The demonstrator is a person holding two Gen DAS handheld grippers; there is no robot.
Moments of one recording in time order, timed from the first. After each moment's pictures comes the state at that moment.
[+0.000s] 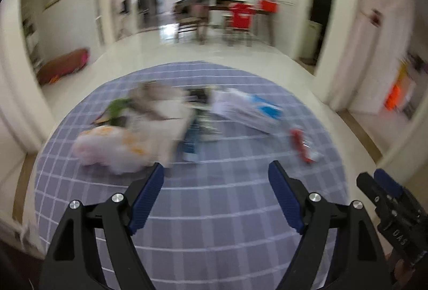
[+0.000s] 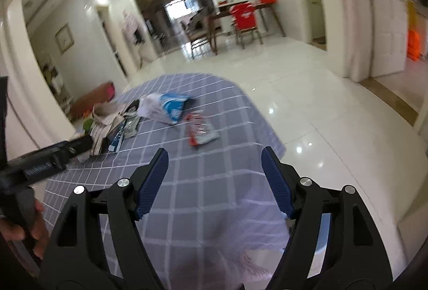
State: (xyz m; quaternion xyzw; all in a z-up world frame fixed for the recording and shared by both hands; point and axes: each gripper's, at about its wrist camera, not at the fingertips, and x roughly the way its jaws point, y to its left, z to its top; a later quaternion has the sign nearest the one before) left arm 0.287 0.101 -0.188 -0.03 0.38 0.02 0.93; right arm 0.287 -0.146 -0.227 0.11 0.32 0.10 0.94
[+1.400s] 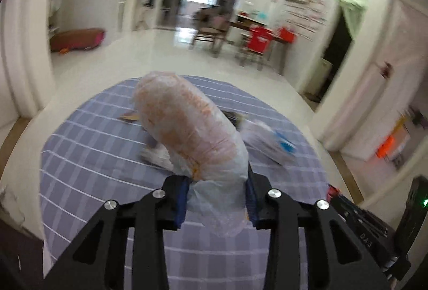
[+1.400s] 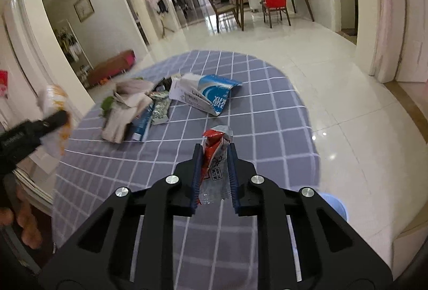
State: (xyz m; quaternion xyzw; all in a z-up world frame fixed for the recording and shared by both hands) left arm 0.269 0.130 -0.150 -0.13 0.33 0.01 0.93; right arm 0.282 -0.132 -0.211 0.10 0.35 0.16 0.92
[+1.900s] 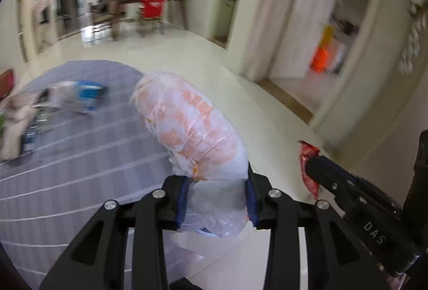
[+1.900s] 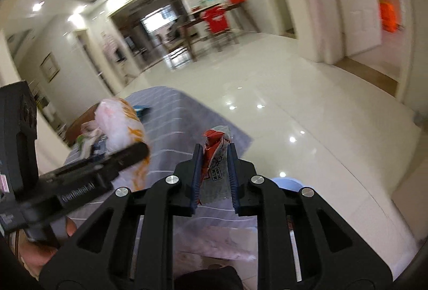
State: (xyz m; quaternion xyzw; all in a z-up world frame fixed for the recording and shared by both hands) left arm 0.247 -0.141 -0.205 0.02 0.40 -0.23 0.89; right arm 0.176 -0.310 -0.231 0.21 0.30 0.02 0.93
